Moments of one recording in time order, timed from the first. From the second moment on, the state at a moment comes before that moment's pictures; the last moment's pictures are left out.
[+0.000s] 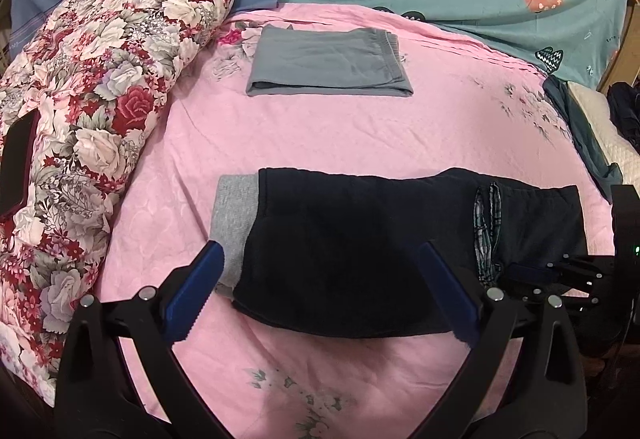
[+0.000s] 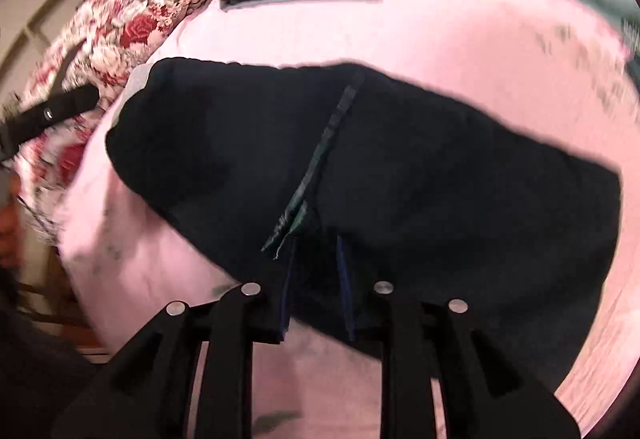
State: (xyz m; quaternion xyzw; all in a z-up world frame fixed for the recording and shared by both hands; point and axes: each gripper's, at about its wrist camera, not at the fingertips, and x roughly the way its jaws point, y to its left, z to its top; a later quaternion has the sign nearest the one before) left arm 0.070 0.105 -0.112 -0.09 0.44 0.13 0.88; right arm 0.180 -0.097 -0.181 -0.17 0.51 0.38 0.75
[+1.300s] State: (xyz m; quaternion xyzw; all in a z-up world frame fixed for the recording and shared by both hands) left arm -0.030 0.232 -0.115 -0.12 0.41 0.18 0.88; right arm 0.086 0.062 -0.126 -0.25 0.39 0.46 0.75
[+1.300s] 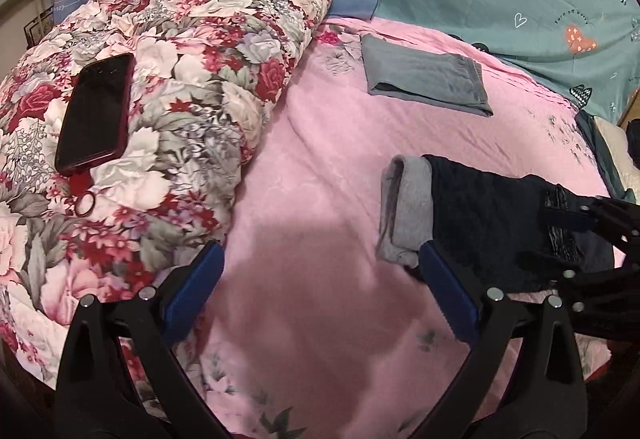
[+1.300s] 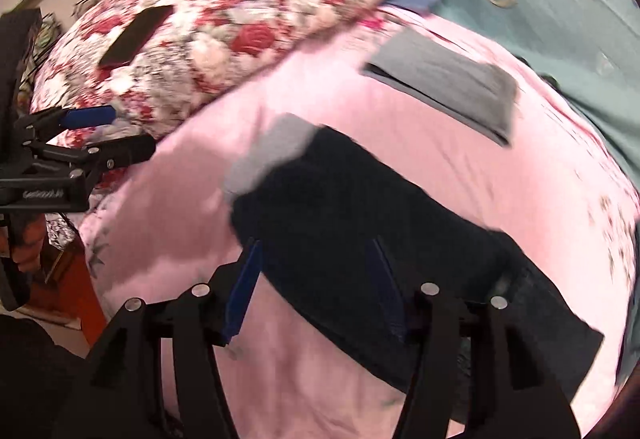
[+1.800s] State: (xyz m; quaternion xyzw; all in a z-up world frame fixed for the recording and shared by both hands) left arm -0.043 0.243 -0.121 -0.10 0.41 0.17 0.89; right arm 0.042 0.144 -0.170 -0.38 0.32 0.47 0.73
